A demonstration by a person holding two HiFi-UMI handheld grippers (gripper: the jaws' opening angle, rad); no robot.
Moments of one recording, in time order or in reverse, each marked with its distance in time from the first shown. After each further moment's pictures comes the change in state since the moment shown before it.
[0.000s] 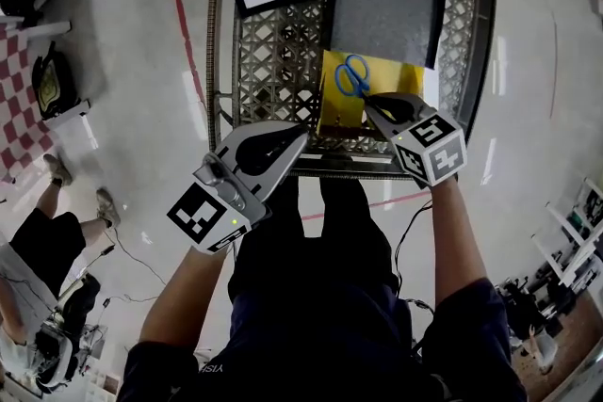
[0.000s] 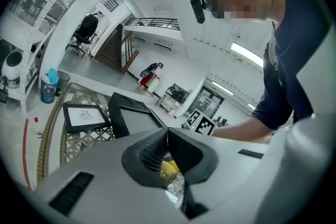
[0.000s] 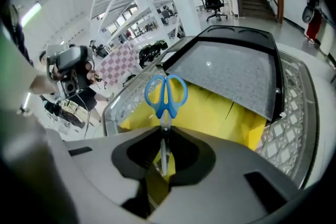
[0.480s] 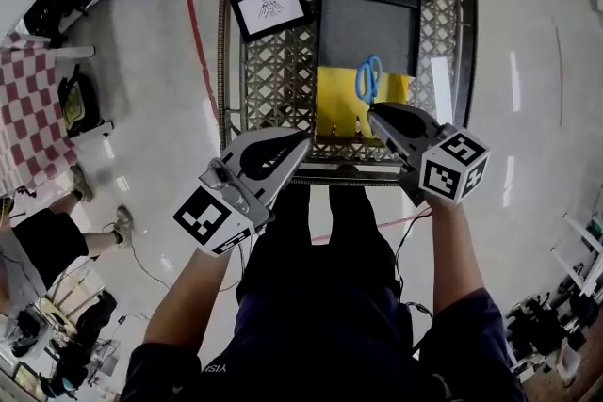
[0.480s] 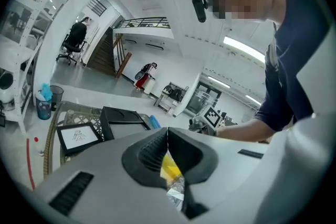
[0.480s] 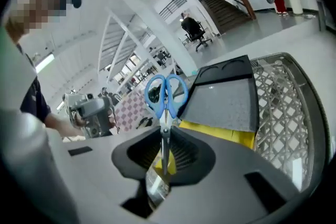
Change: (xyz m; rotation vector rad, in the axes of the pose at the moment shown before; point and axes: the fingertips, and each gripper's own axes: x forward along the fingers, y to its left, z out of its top) left arm 0.009 -0.037 0.040 0.107 0.016 -0.006; right arm -0.088 0.020 0.055 0.234 -0.447 0.169
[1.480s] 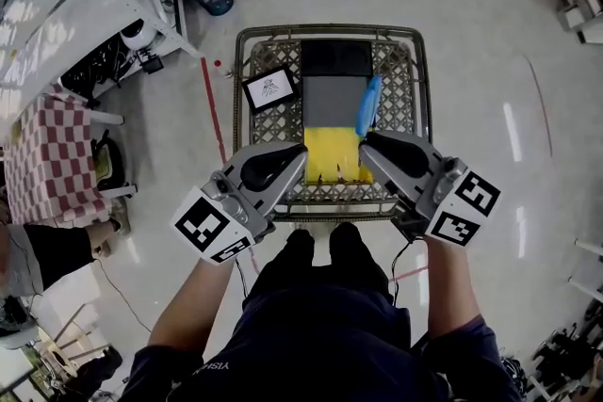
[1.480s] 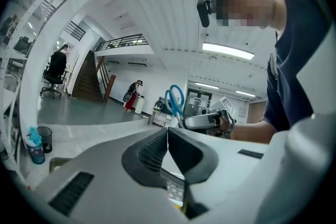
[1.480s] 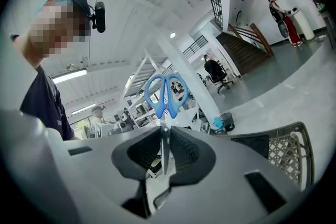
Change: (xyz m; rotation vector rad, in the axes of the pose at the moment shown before) left arm 0.001 -0.088 0.157 0.231 -0.149 -0.061; right arm -0.150 0.156 0.167 -0.203 -0.408 0.163
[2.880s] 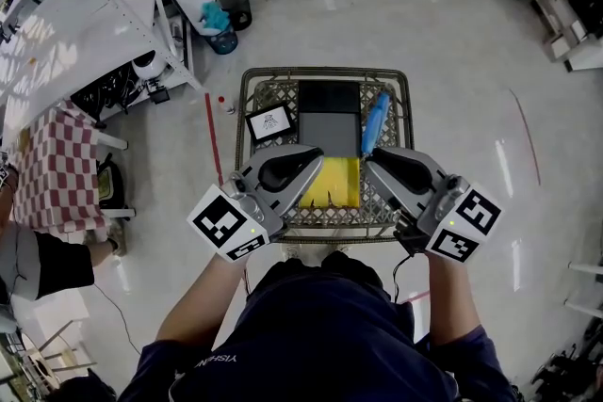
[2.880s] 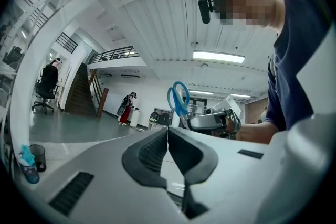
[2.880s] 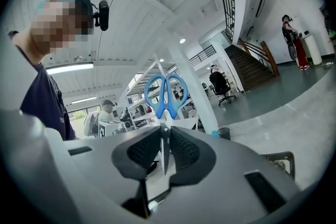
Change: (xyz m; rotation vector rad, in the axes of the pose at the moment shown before) left arm 0.024 -0.037 0.072 0.088 -0.117 -0.043; right arm -0.037 0.045 0.069 -0.153 -0.046 -0.017
